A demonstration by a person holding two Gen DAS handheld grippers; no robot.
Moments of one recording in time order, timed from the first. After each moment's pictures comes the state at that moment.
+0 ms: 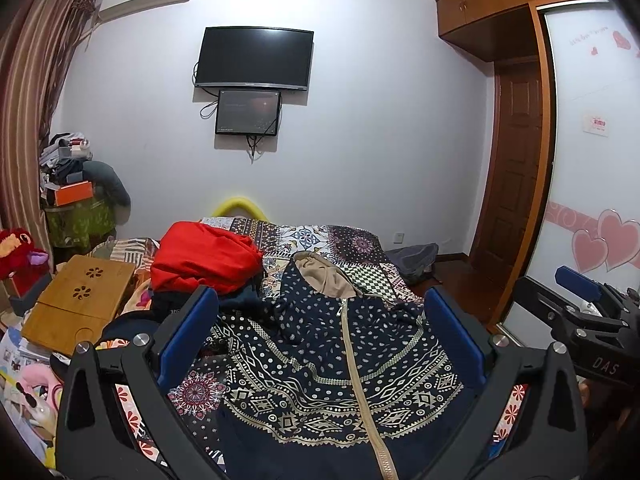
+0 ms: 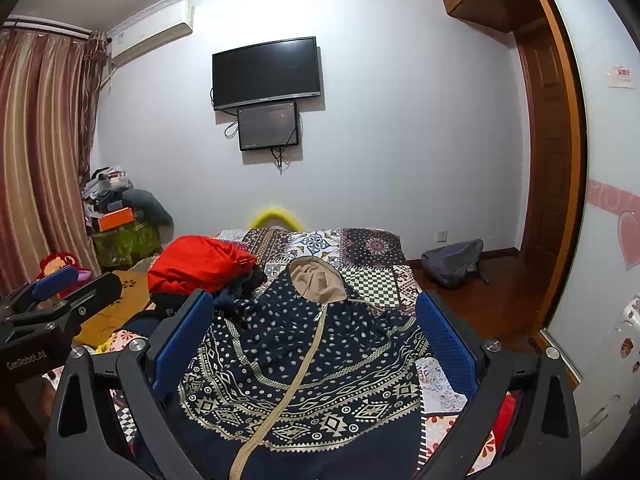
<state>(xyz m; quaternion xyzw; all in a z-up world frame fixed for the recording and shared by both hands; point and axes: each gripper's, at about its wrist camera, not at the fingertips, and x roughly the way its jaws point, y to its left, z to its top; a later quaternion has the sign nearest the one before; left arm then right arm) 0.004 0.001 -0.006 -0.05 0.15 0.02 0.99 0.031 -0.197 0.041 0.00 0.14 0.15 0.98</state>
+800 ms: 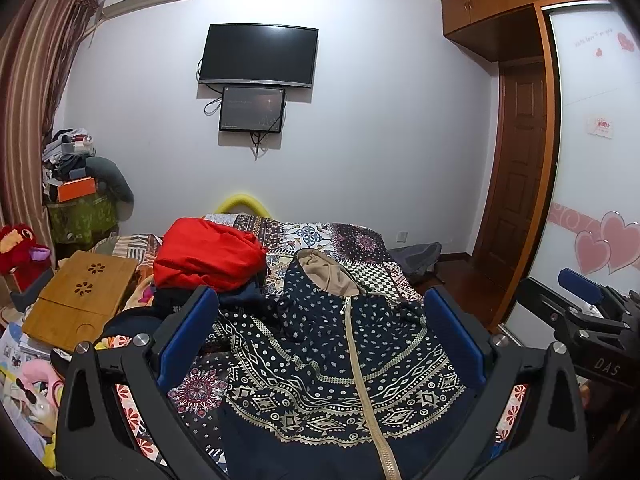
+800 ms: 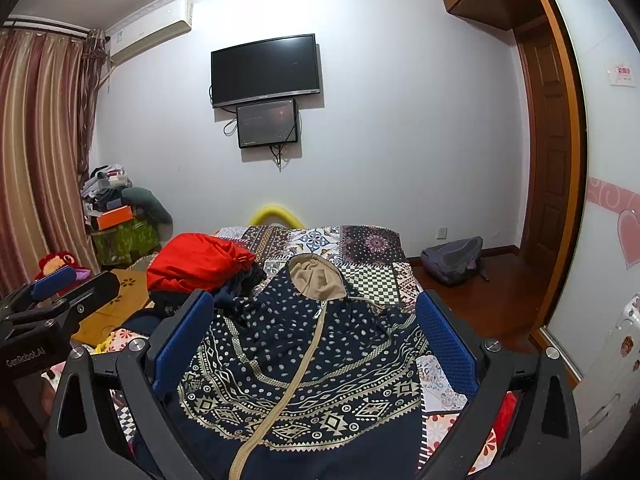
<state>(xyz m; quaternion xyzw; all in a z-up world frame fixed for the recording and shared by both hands) 0.005 0.006 -0.008 -0.06 0.15 0.02 0.99 0.035 -0.199 0.034 0.00 0.15 0.15 0.98</state>
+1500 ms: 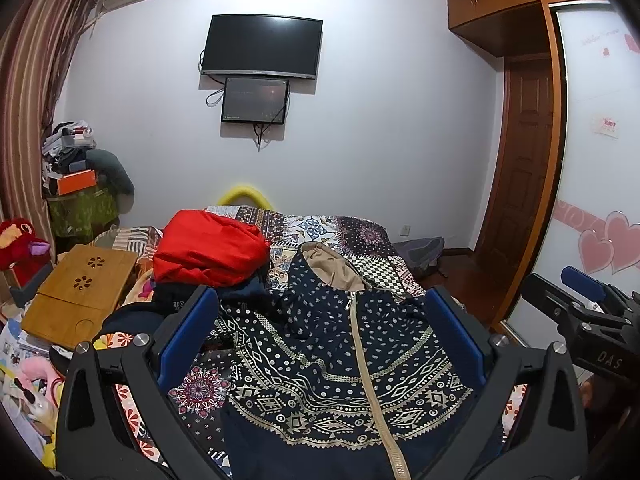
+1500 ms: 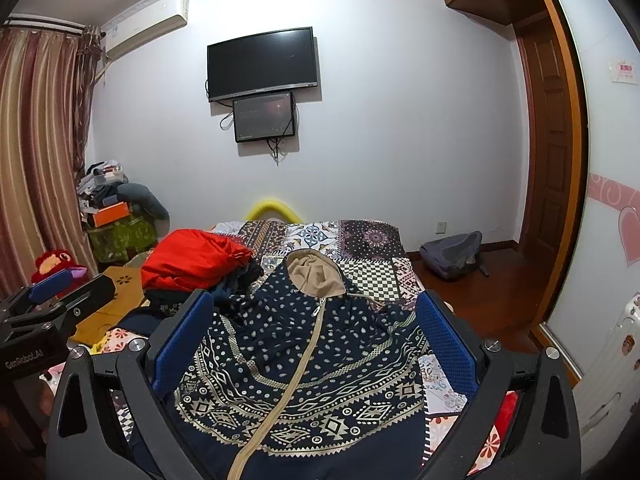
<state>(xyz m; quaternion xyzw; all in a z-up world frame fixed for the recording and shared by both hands) 0.024 0.018 -0.016 -0.06 0.17 0.03 0.98 0.051 -0.193 0.034 0.00 0.17 0.15 0.98</state>
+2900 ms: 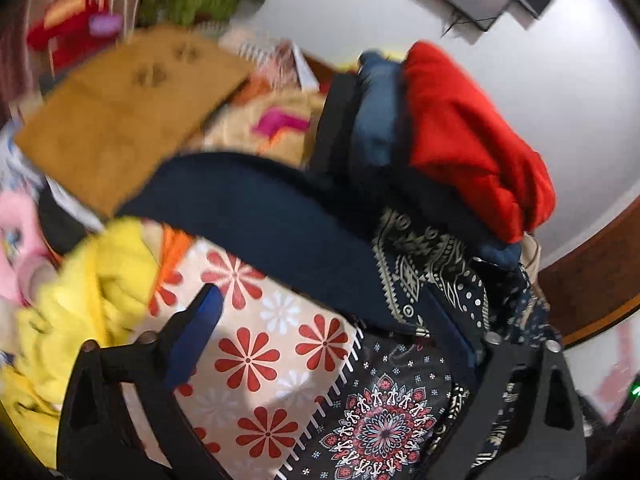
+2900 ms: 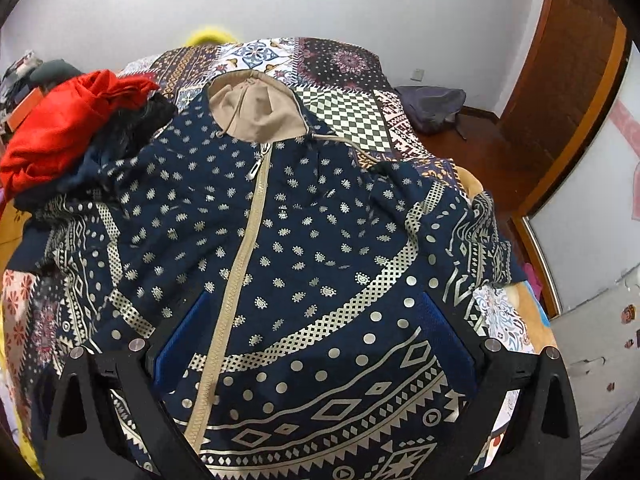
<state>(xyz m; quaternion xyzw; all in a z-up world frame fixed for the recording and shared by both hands) 0.173 0.341 -0.231 -0.34 0.39 0.15 0.84 0.243 -0.145 -0.100 -0.07 0.46 0.05 0.88</state>
